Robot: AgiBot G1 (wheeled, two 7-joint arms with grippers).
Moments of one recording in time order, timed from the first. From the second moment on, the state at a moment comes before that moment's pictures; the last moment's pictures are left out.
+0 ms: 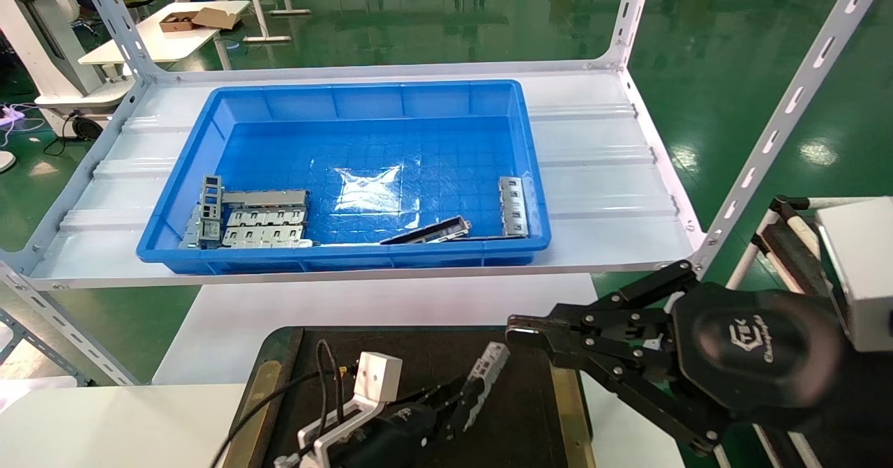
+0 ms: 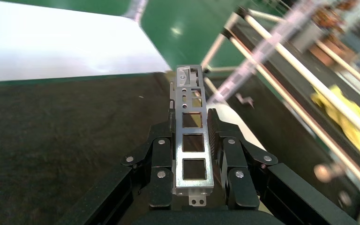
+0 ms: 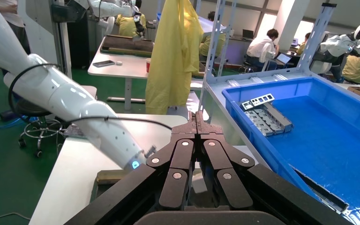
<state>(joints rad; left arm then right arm) -0.75 1.08 0.84 -1.27 1.14 0.18 -0.62 1.10 -0.57 -0.38 1.27 -0.66 -1.46 0.13</state>
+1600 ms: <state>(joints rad) -0.93 1.33 1.22 -0.96 0.67 -0.36 -0.55 1.10 -0.57 -0.38 1.27 -0.66 -1.46 0.13</state>
